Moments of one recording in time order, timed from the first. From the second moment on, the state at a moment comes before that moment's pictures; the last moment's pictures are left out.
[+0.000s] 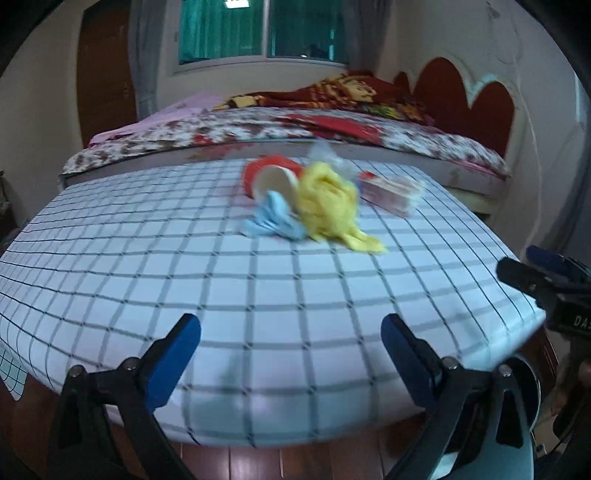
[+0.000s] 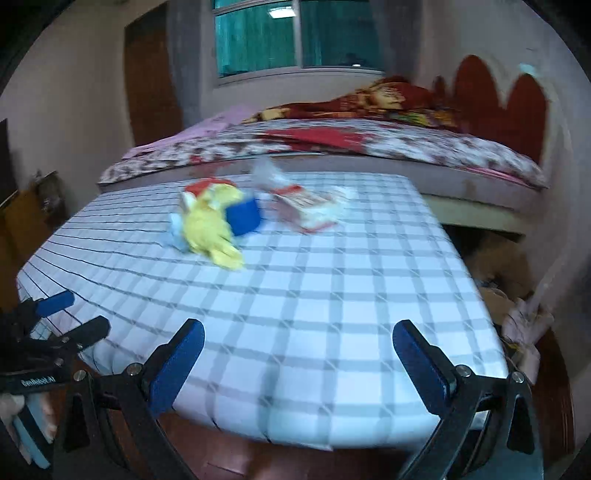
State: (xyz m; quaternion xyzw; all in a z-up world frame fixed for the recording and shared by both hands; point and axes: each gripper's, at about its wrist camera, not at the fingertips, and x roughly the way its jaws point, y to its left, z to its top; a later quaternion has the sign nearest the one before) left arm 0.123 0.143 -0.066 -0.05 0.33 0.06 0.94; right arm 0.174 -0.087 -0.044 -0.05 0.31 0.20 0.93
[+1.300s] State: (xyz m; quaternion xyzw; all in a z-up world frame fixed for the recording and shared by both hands) left arm 0.260 0.178 -0.093 -0.08 0.38 0.02 0.92; right arm 0.297 -0.006 -0.059 -0.05 0.33 0.20 0.92
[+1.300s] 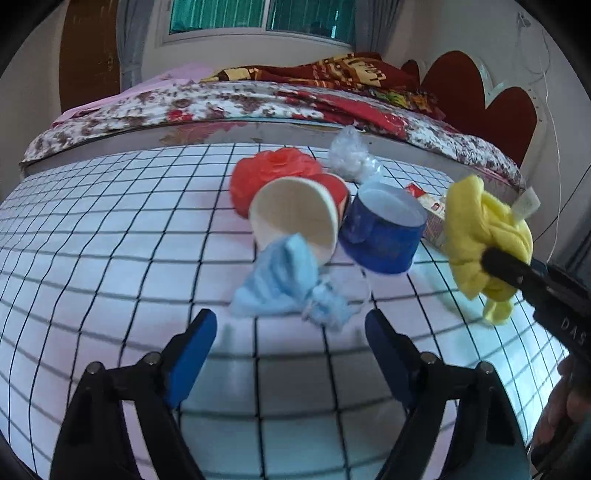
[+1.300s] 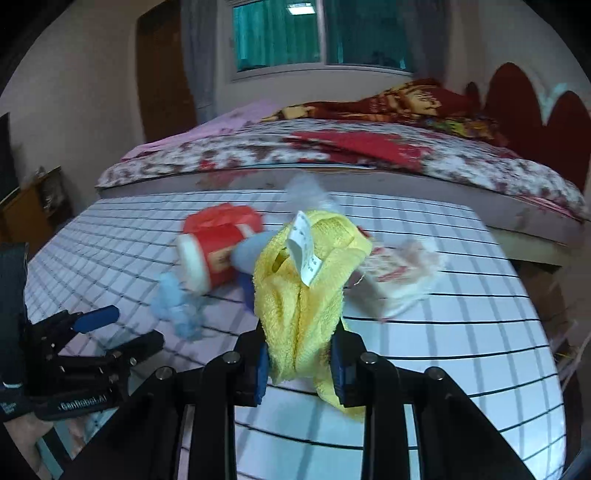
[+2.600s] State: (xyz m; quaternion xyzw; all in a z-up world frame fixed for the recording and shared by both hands) left arm 0.131 0.100 -0.040 -0.05 0.32 -0.03 0.95; right arm 0.144 -0.120 -0.011 0.01 0.28 0.21 0.94
